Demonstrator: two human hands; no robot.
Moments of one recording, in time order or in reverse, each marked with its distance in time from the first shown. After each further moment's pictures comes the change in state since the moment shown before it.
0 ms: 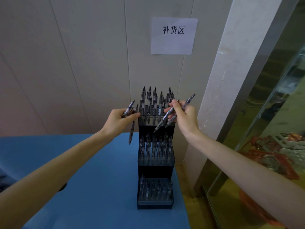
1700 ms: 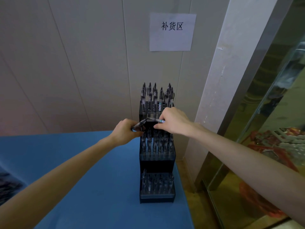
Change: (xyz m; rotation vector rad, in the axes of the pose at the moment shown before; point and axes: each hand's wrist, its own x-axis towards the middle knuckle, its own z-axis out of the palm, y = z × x) left_hand -0.003 -0.040 0.021 0.491 -0.192 0.041; right_hand 0.002 -0.002 0.015 -1.151 -0.520 -0.123
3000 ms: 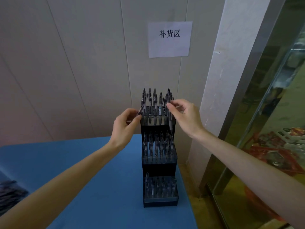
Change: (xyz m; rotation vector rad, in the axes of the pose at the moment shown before) left_hand -0.027 0.043 -0.017 -0.492 0.383 0.127; right_hand -0.019 0.020 -0.006 0.672 0.578 -0.104
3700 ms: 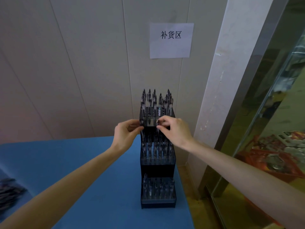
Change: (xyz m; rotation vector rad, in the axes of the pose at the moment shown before) left_hand -0.005 -0.030 0.011 0.102 -0.020 -0.063; right_hand -0.022 0.024 0.026 -0.385 -0.240 -0.086
